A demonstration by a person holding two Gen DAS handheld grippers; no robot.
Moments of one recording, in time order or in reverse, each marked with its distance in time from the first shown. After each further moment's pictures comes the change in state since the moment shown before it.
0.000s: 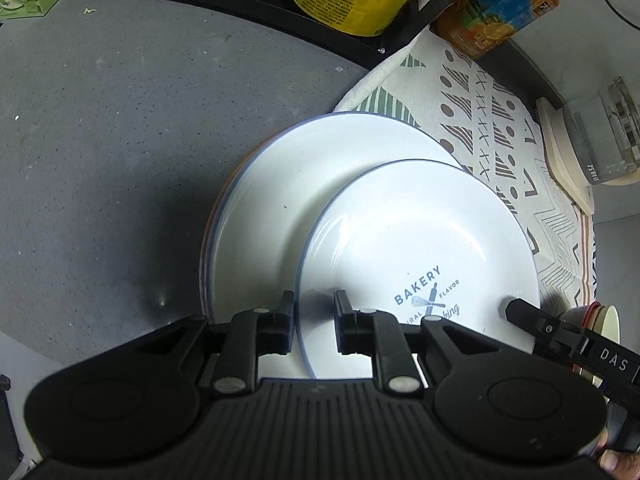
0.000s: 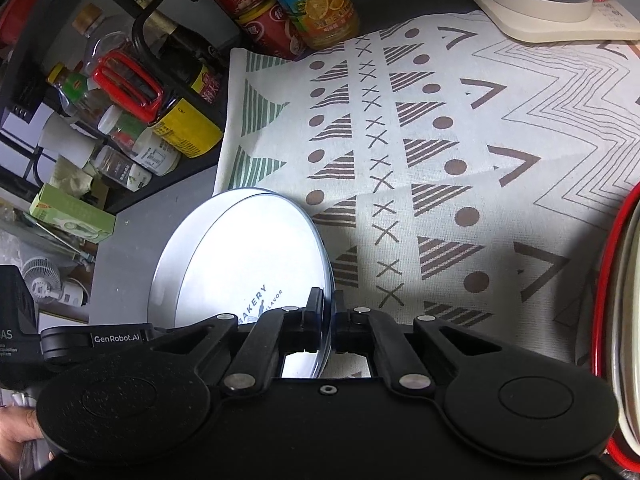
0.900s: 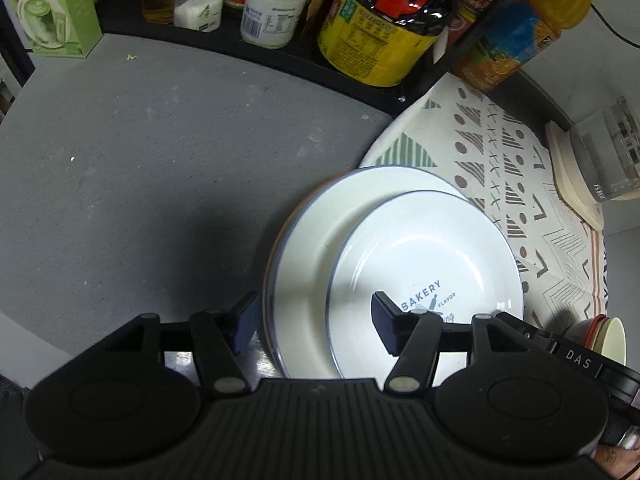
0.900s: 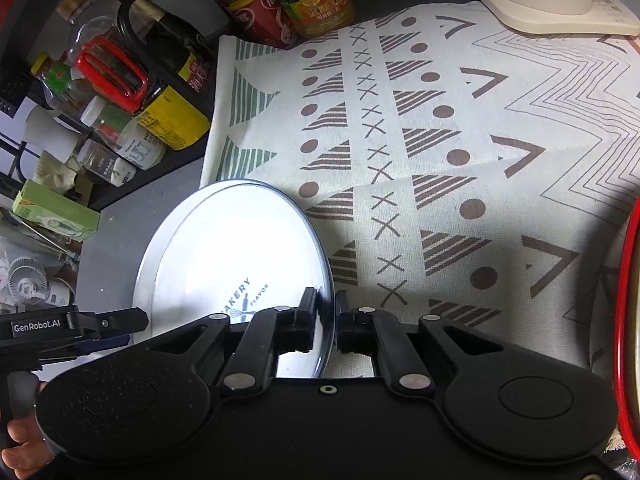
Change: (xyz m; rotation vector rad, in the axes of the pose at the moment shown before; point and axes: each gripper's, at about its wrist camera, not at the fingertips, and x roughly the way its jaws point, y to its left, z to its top) left arm -0.038 0.013 0.006 0.007 -0.069 0.072; right arm 0.017 0.005 -0.002 0.005 0.020 -0.046
